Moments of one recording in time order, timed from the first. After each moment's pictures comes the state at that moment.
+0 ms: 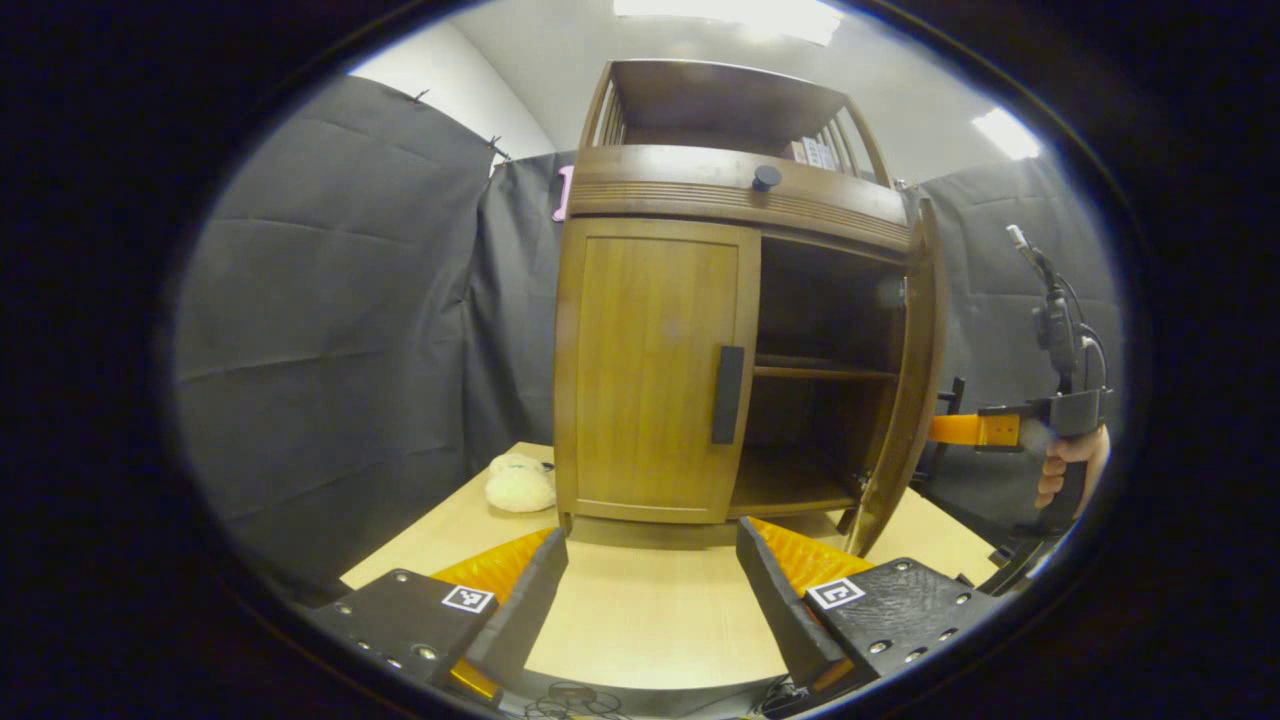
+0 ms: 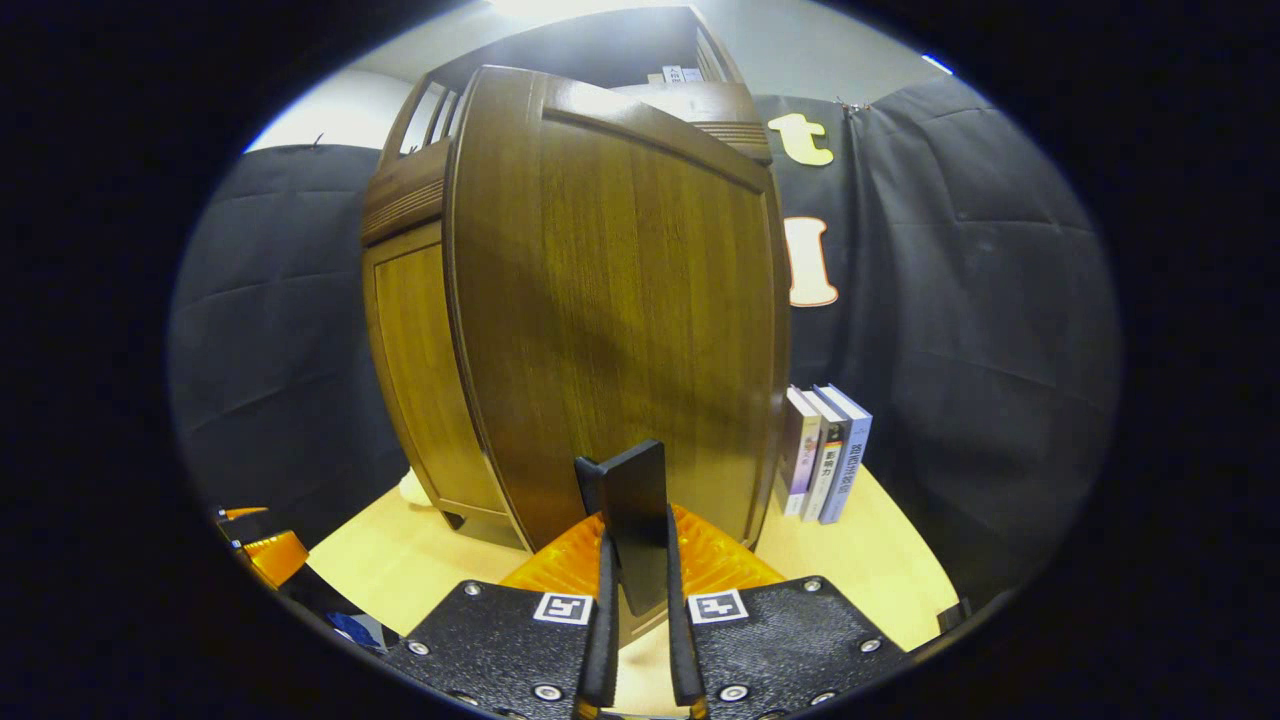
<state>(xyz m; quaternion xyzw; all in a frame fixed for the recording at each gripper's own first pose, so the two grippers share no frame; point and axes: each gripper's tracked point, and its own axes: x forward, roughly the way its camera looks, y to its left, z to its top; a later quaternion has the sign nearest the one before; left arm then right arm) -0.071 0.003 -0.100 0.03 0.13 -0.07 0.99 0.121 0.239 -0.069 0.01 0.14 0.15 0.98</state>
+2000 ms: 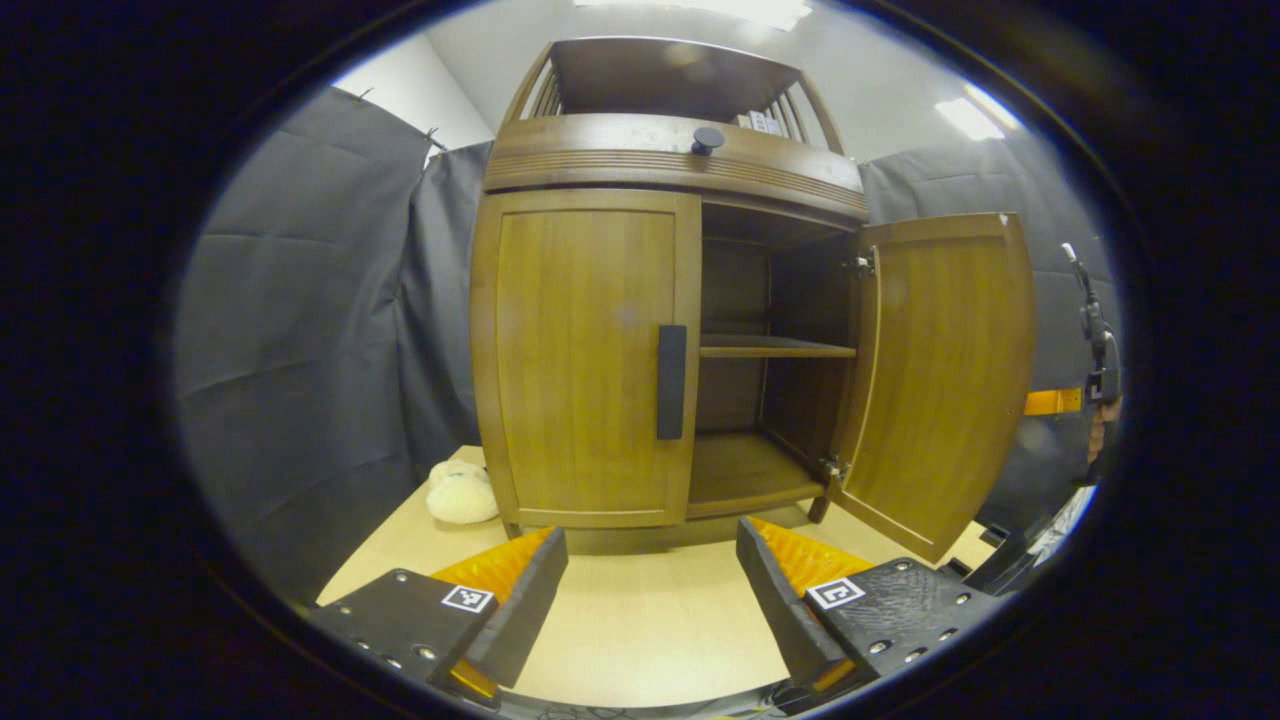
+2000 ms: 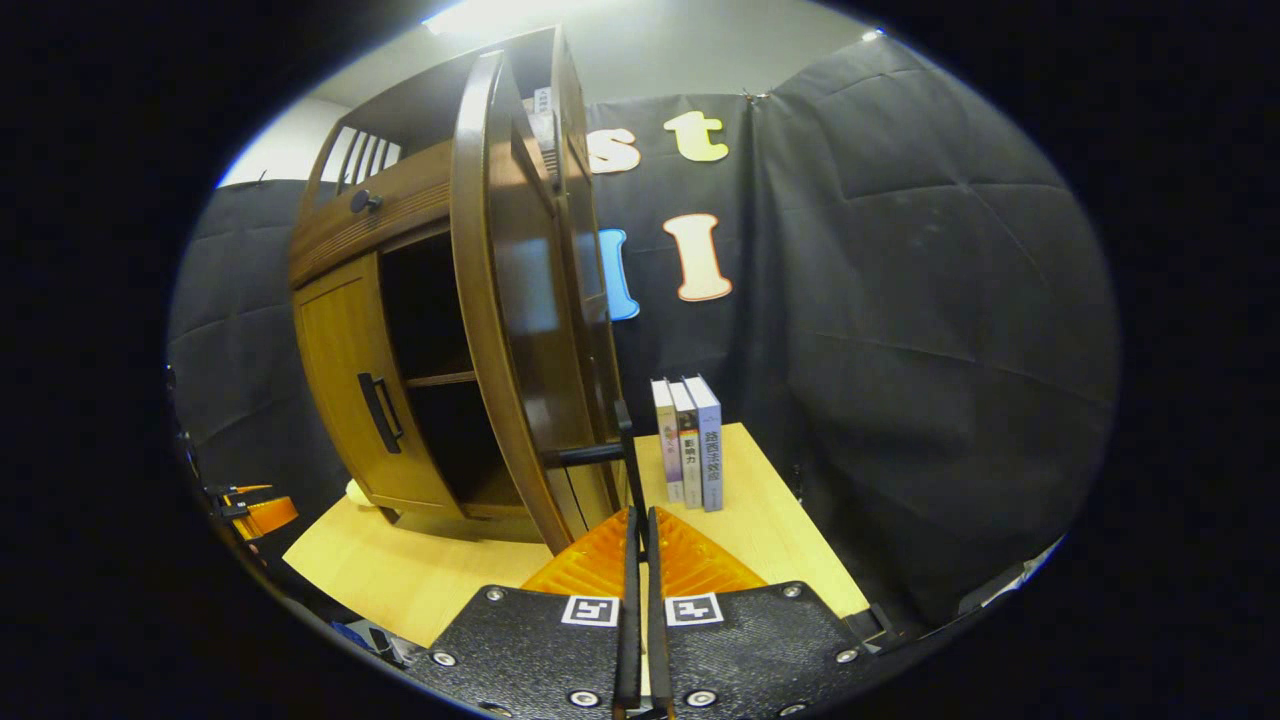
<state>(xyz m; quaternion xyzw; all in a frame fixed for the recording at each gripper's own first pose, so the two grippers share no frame) -0.066 -0.022 -0.115 0.06 0.15 -0.16 0.97 0.096 0.043 -0.074 0.06 0.15 0.06 0.99</state>
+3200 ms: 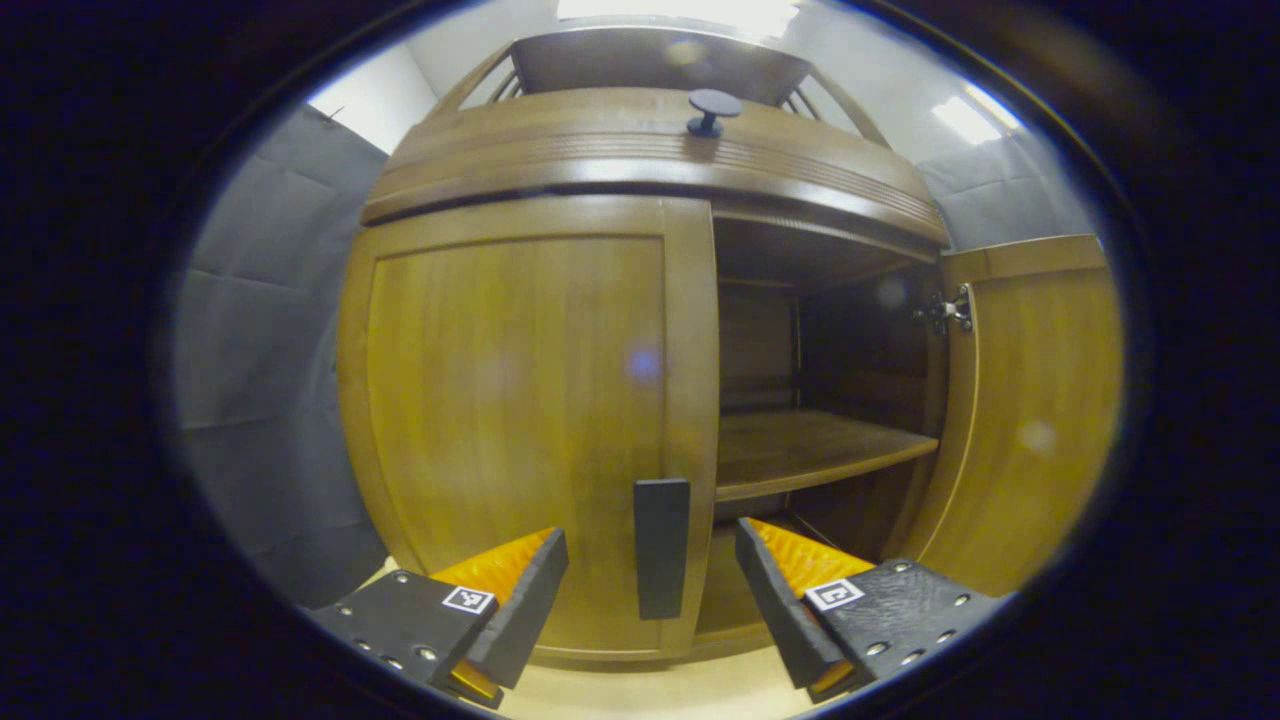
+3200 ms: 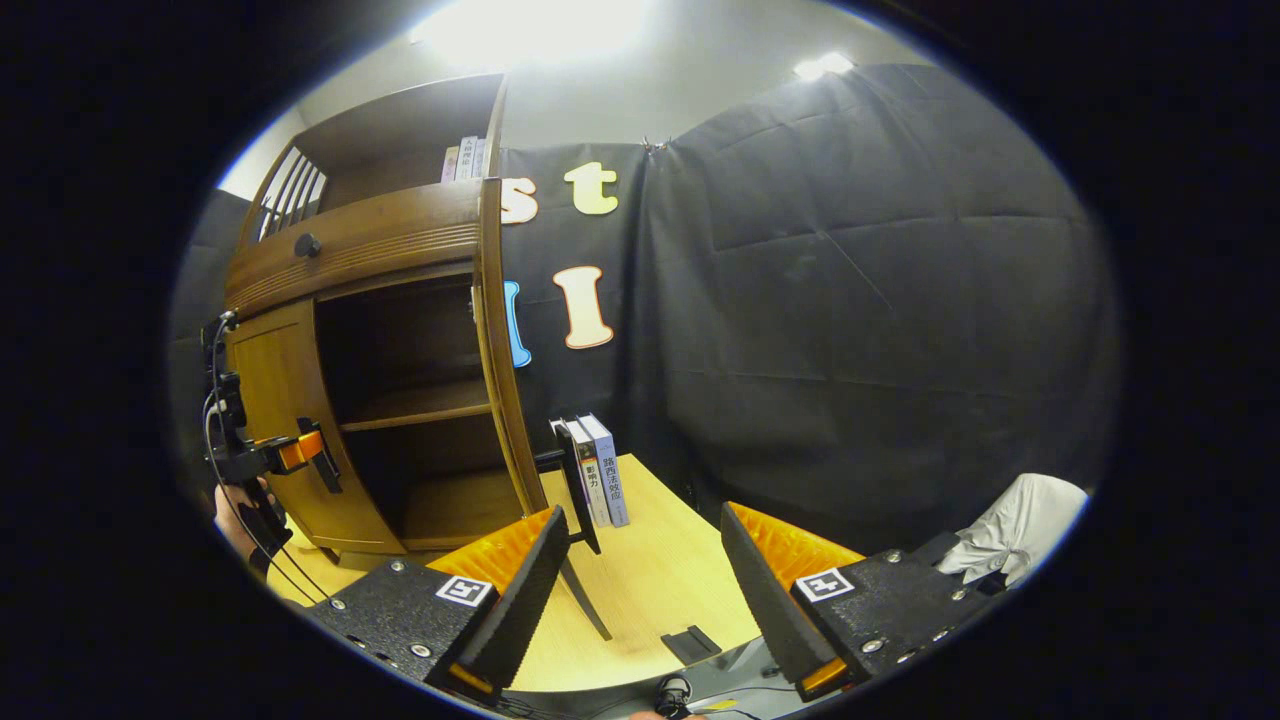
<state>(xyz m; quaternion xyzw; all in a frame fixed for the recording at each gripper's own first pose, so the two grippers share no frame) 0.143 -0.133 -0.087 0.07 0.09 -0.15 0.98 0.014 0.030 -0.035 0.06 0.09 -0.11 0.99</state>
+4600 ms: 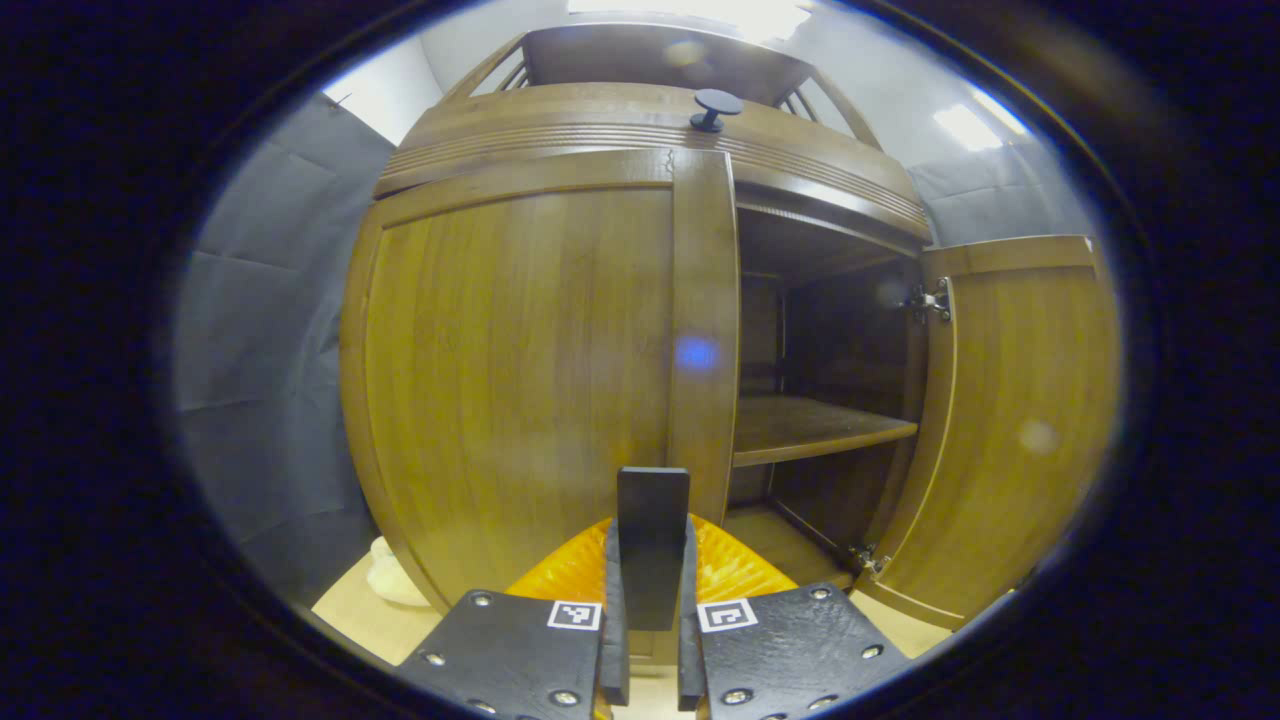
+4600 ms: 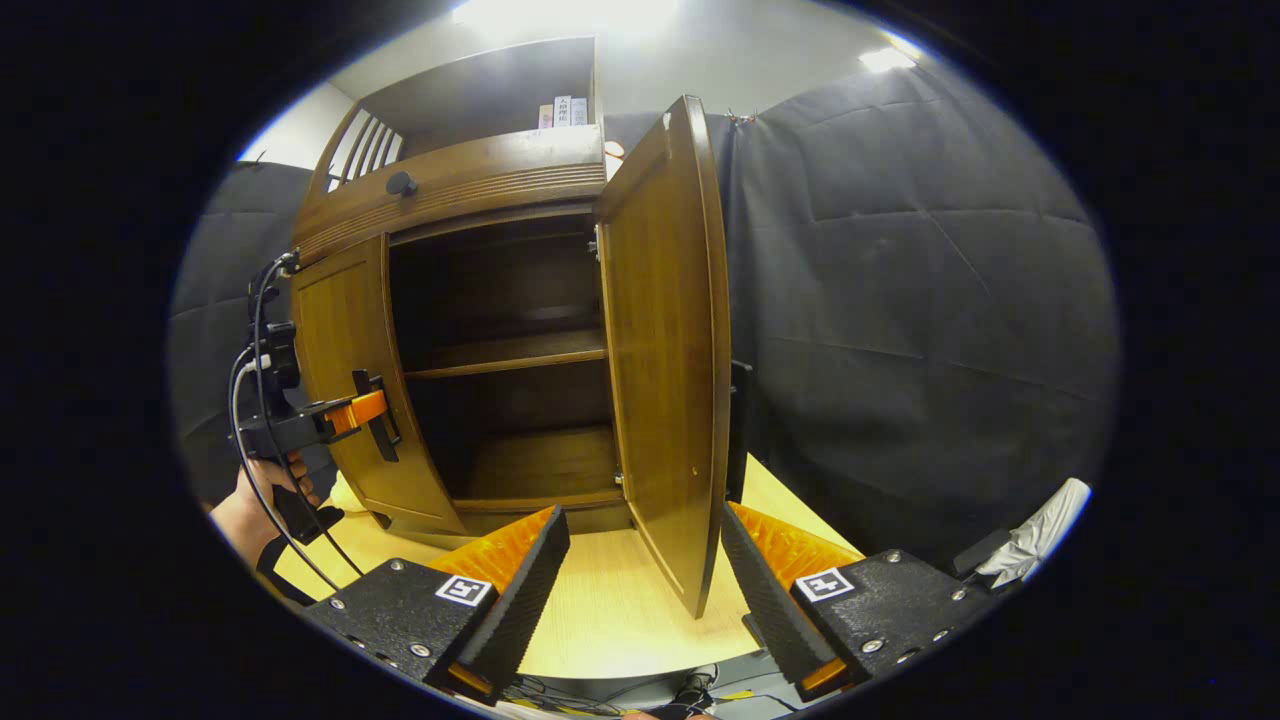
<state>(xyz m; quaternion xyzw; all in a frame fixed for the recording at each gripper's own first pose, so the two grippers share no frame) 0.131 -0.119 -0.077 0.05 0.09 -0.18 0.98 0.035 0.128 -0.069 0.05 0.14 0.00 0.99</state>
